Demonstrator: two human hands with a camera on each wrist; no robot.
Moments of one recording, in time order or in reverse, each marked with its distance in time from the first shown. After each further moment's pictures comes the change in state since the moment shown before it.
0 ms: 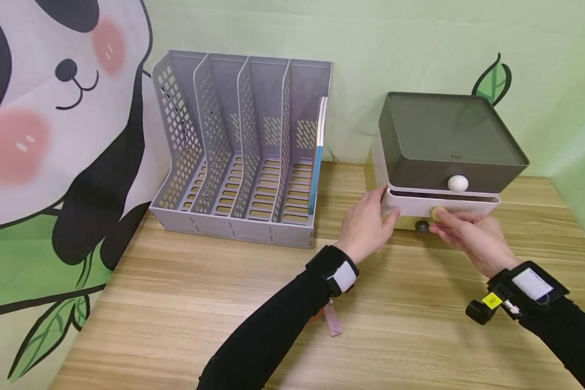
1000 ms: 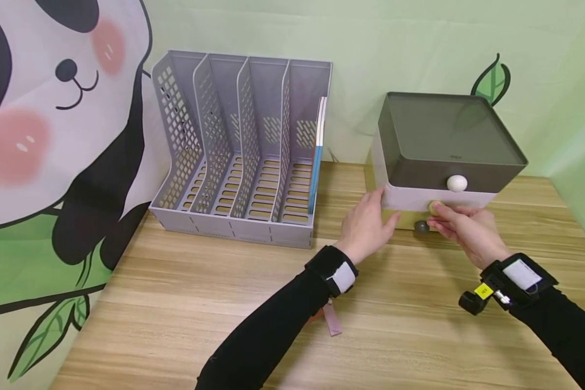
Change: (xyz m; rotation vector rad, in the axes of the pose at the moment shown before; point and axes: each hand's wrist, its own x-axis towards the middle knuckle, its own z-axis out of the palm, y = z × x) left_hand -0.002 0.000 -0.001 0.013 -0.019 0.008; right_hand 0.021 0.007 -0.007 0.047 0.027 -0.031
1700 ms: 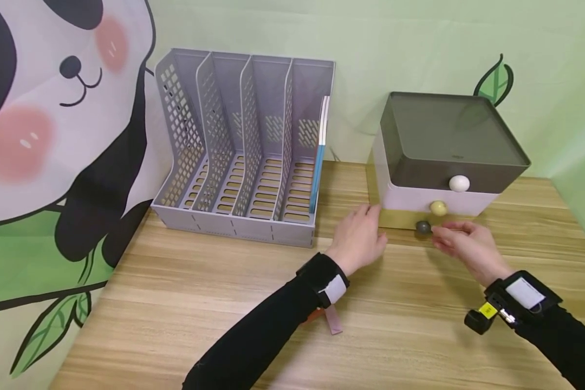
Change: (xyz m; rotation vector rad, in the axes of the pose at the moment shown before) left_hand -0.020 -0.010 -0.006 0.290 -0.123 0.055; right_hand -0.025 0.008 0.005 -0.317 0.022 0.089
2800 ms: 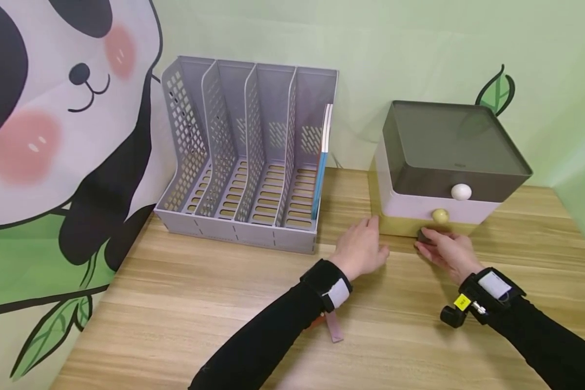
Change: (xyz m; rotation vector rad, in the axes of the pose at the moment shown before) left_hand 0.004 -0.001 0.010 -0.053 -0.153 -0.078; right_hand 0.035 0.016 0.019 0.296 0.089 0.243
